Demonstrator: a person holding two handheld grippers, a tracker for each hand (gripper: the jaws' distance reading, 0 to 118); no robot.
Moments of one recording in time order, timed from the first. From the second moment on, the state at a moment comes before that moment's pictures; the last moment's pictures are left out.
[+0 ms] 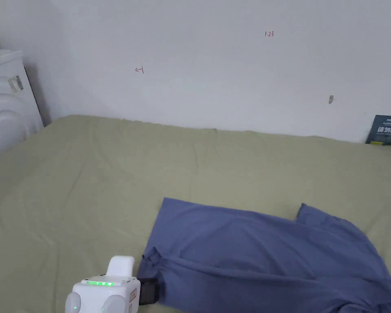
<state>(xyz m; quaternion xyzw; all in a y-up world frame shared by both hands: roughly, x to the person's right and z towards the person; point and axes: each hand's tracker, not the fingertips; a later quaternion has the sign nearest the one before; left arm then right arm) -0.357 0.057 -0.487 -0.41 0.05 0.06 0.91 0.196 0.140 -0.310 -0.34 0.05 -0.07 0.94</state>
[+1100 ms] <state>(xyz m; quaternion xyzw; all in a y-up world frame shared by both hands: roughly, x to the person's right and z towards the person) -0.362 0.154 -0.447 -0.40 -0.03 0.05 0.92 0.249 0.149 -0.449 -0.41 0.07 -0.11 0.90</state>
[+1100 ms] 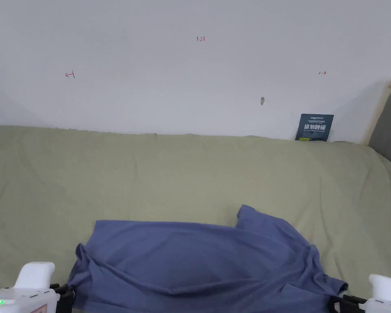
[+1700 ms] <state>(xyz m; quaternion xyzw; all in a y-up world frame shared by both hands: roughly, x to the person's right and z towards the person) -0.357 0.065 -0.335 -0.46 0.00 0.07 0.89 0.246 0.088 -0.338 -0.45 0.05 -0.09 0.89</state>
